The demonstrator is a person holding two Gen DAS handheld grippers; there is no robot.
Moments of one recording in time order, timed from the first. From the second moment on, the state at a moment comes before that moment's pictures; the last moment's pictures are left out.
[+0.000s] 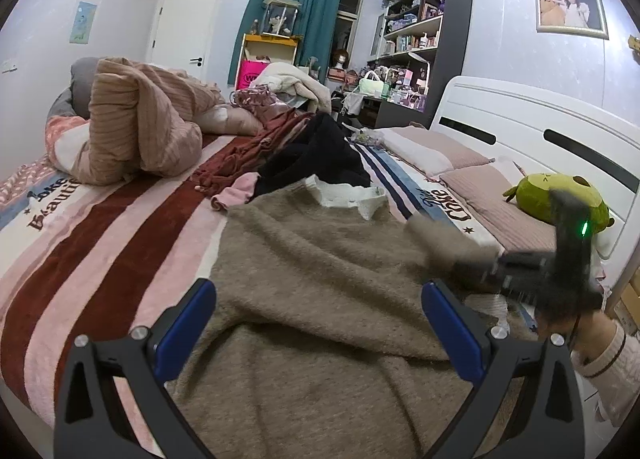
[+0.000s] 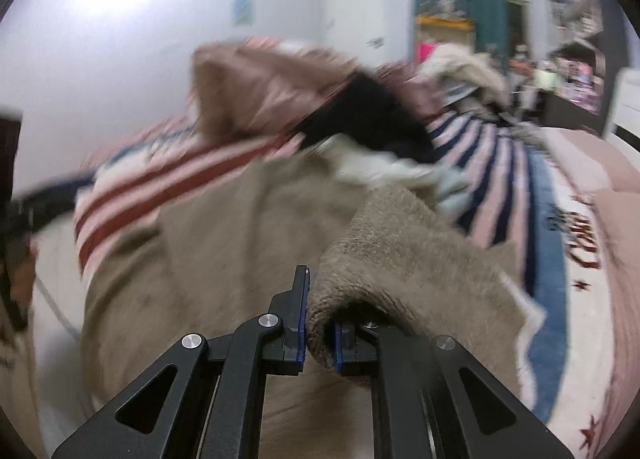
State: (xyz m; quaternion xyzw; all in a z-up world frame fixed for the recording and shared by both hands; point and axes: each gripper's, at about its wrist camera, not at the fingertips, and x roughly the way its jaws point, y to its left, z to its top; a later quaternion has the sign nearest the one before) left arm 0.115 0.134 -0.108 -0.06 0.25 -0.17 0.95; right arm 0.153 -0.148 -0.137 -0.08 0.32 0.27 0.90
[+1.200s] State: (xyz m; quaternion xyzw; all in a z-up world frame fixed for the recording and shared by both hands) left arm 0.116 0.123 -0.098 -0.06 0.24 -0.17 0.95; right arm 0.162 -0.287 -0.178 0.21 0.37 0.20 0.88
